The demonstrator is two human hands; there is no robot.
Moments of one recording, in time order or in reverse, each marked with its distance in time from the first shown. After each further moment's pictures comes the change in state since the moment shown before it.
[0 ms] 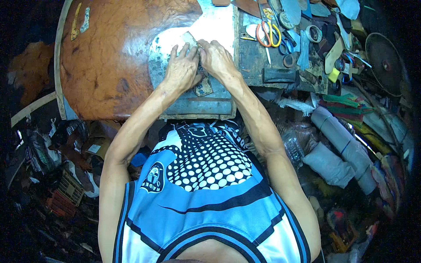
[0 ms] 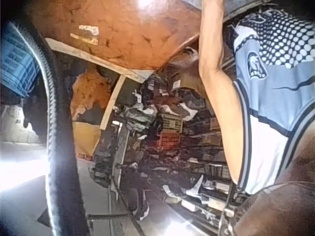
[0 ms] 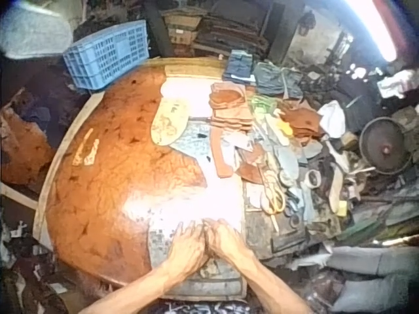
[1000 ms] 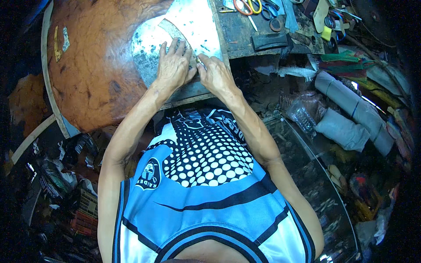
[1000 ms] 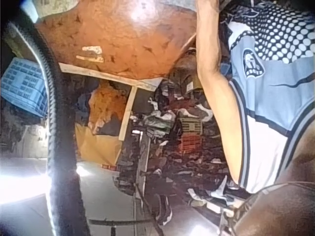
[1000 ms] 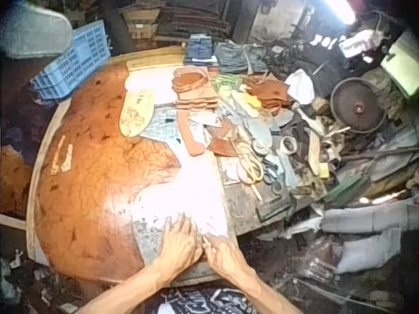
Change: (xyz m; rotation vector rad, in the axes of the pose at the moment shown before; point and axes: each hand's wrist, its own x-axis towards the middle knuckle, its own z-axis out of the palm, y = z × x) left_hand -0.014 0.027 0.033 -0.029 0.111 0.131; right_hand -0.119 0.000 0.009 0.117 0.068 0.233
